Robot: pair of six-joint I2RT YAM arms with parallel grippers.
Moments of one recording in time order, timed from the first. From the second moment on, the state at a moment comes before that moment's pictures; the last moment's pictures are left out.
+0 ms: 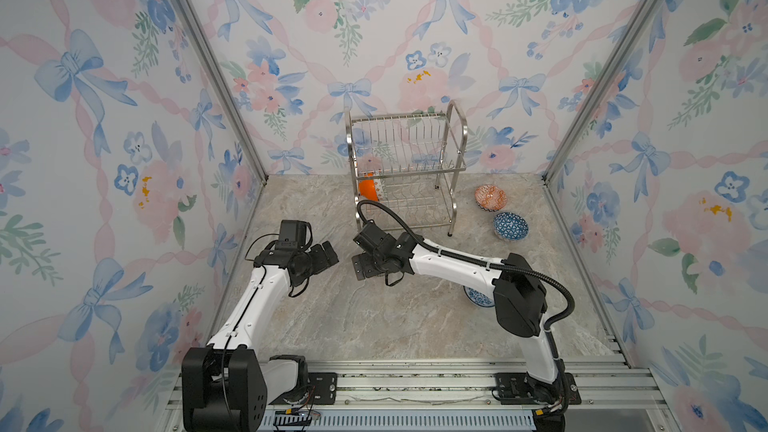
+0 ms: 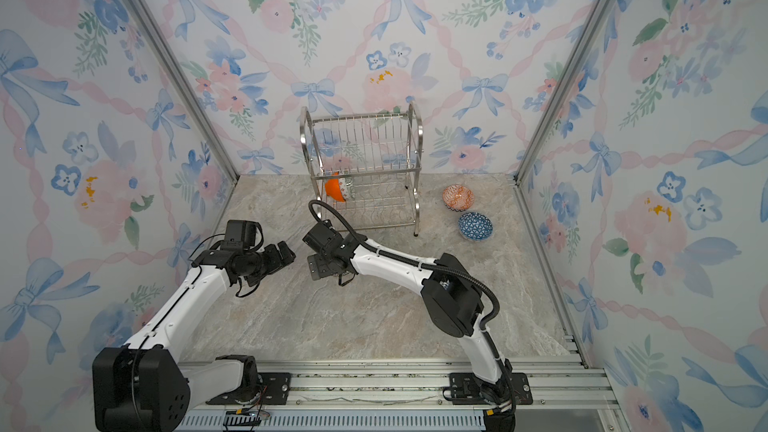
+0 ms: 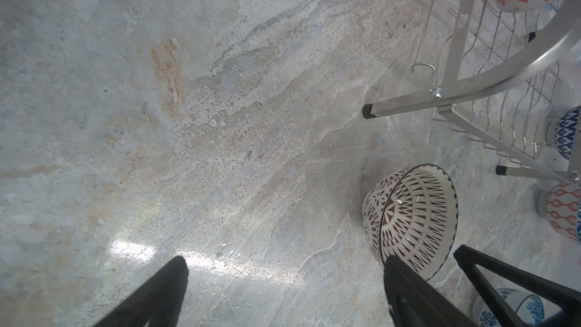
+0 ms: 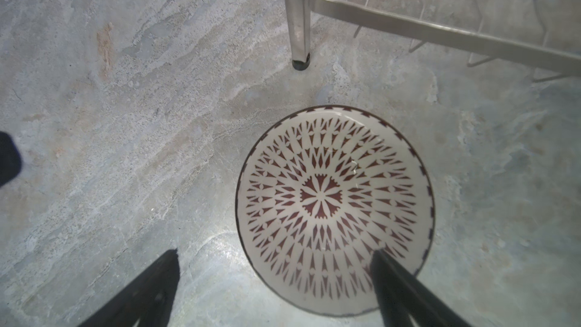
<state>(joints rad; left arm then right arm) -0.03 1.19 0.85 -0.68 0.16 -0.55 1.02 2.10 1.77 -0.70 0.19 0.55</state>
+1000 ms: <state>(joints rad) -0.02 1.24 0.85 -0.65 0.20 -0.57 0.97 2.23 1.98 -0.78 0.05 0.62</state>
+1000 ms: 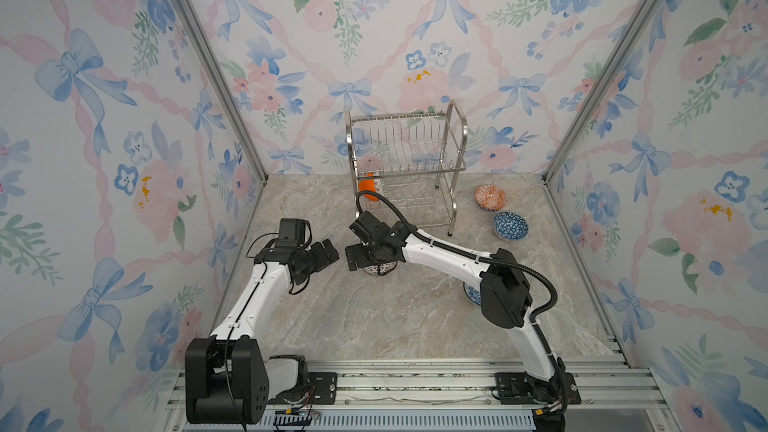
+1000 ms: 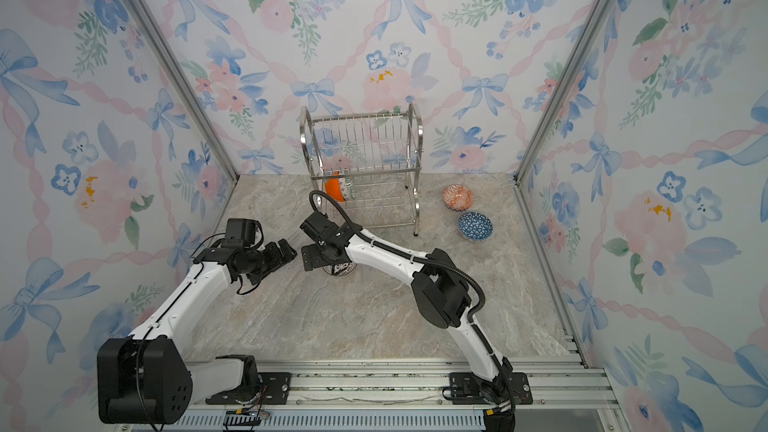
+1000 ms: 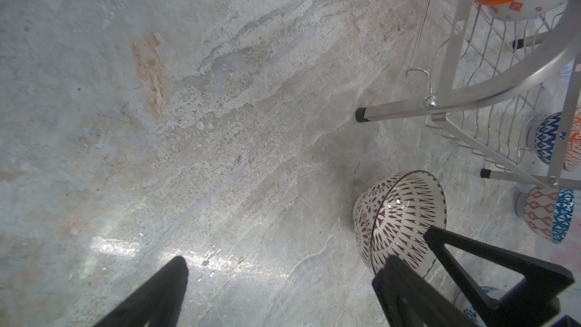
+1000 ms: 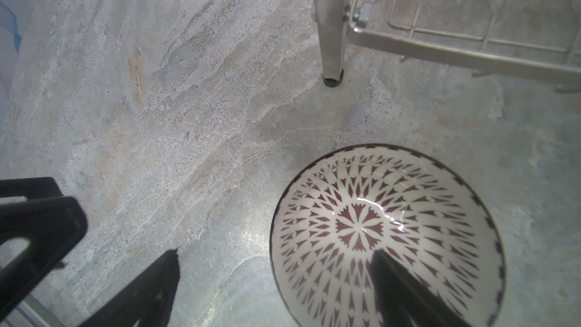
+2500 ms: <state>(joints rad) 0.01 1.27 0.88 -0.65 0.24 -0.52 0.96 2.41 2.17 -0.95 0.05 0.72</state>
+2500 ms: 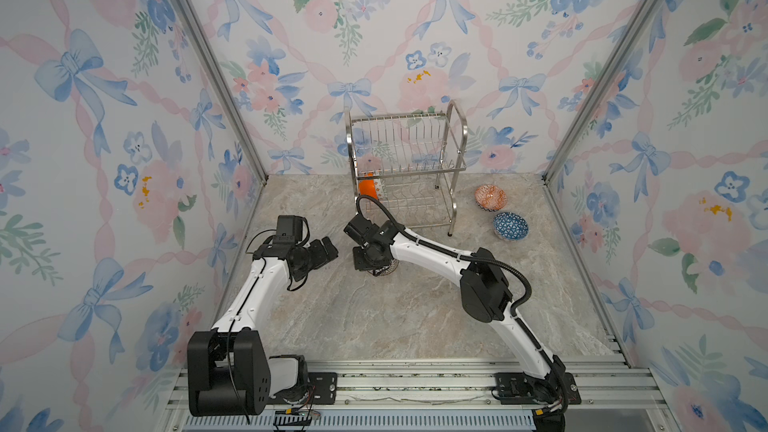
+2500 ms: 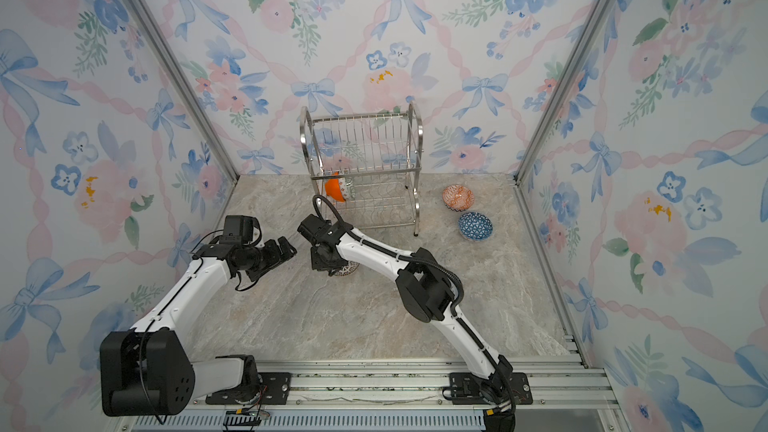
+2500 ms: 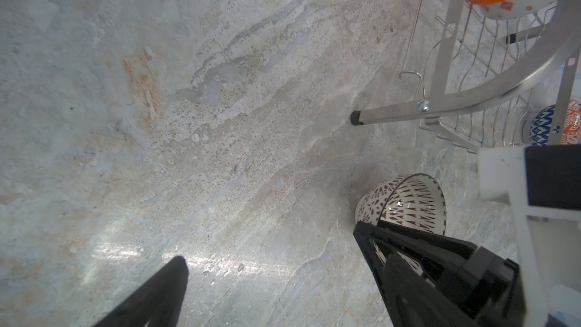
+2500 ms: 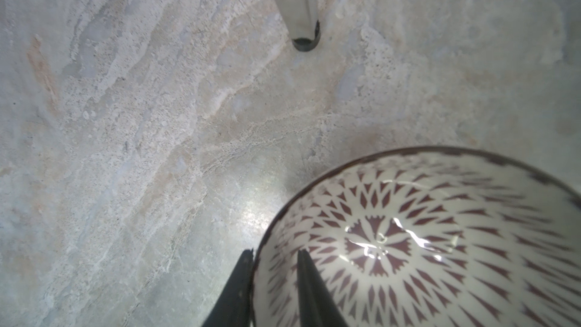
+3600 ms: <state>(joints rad) 0.03 1.23 0.82 -0.64 0.26 -0.49 1.00 2.36 2.18 -1.05 0.20 0.68</state>
